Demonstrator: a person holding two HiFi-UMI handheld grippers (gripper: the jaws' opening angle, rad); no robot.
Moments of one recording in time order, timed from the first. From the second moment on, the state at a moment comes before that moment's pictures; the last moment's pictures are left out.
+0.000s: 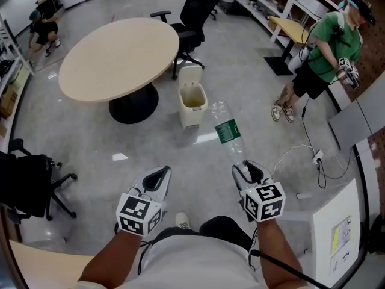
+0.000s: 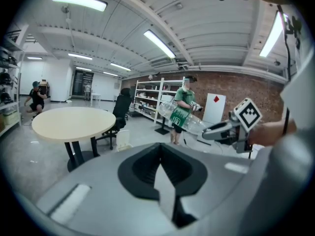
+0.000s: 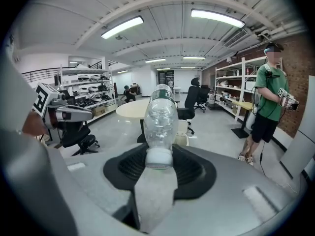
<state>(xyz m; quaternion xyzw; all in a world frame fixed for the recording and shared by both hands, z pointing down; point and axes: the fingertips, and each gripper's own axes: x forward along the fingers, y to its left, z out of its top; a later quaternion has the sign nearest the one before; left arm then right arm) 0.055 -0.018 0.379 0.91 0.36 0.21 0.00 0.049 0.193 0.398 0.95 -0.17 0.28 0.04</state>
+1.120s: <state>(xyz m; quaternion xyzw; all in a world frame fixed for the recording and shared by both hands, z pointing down) 0.126 0.013 0.402 0.91 0.35 0.22 0.00 0.137 0.221 0.422 0.94 -0.18 0.28 0.02</state>
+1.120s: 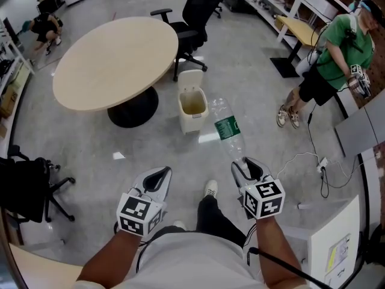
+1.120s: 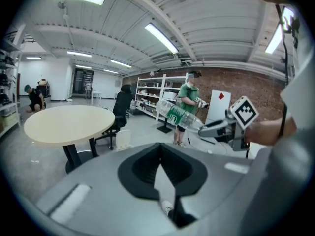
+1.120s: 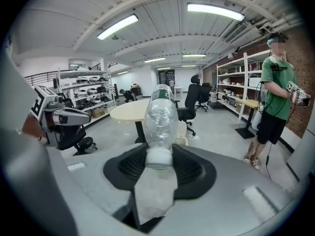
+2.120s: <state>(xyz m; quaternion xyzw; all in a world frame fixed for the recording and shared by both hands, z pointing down) 0.290 0.101 0.387 0.93 0.29 0.23 -0.01 0.310 0.317 0.418 0.93 -0.25 0.28 0.04</state>
